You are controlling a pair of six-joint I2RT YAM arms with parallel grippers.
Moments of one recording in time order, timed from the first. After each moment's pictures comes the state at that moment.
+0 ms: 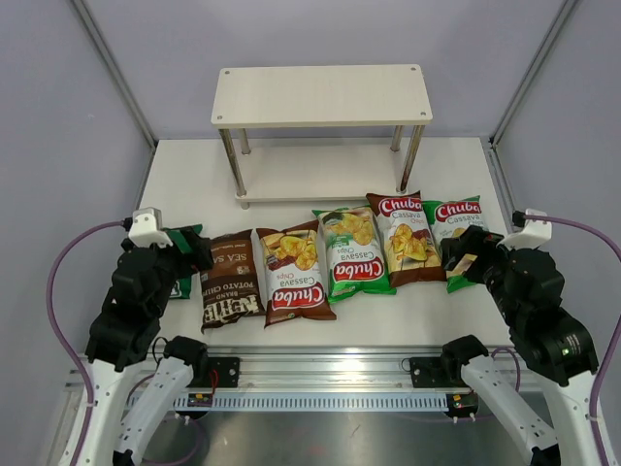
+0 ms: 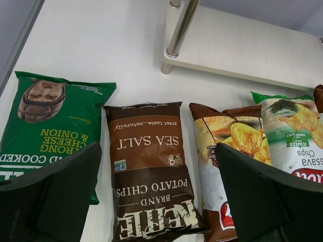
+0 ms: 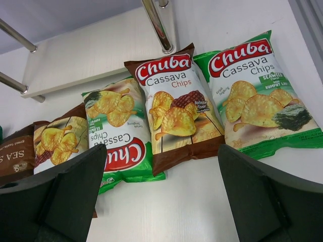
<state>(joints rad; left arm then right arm) -0.28 0.45 0.86 -0.73 -0.26 -0.32 0.35 0.50 1.06 -0.89 0.28 0.42</state>
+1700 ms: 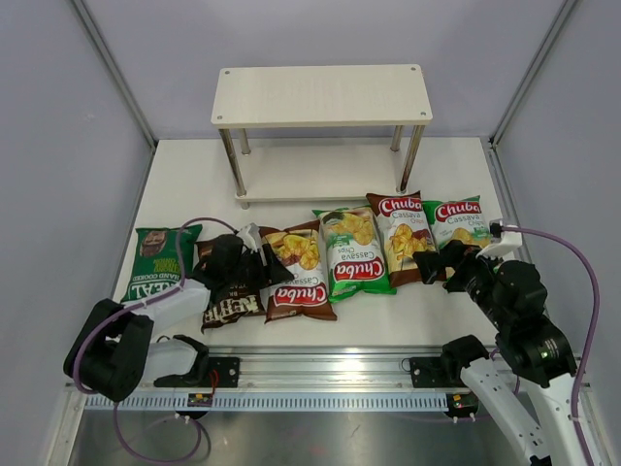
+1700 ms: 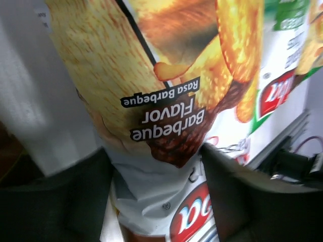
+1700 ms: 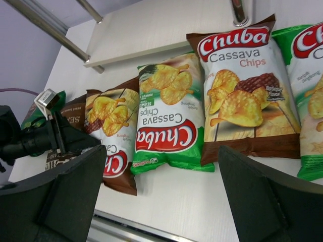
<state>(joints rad) -0.43 1.23 0.40 0.10 0.38 -0.71 0.35 0.38 0.85 -0.74 0.00 0.50</state>
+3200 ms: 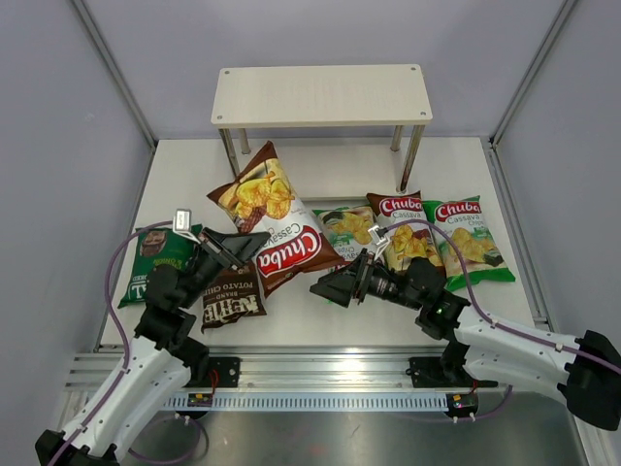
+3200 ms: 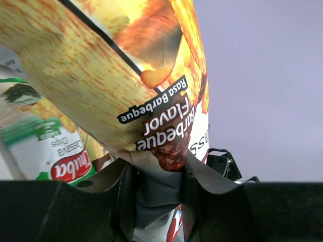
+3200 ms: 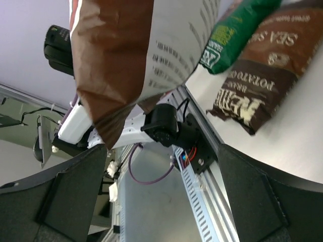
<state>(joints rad) -0.44 0.47 0.39 0.29 0.29 -1.15 0.91 0.87 0.39 0.53 -0.32 1.01</state>
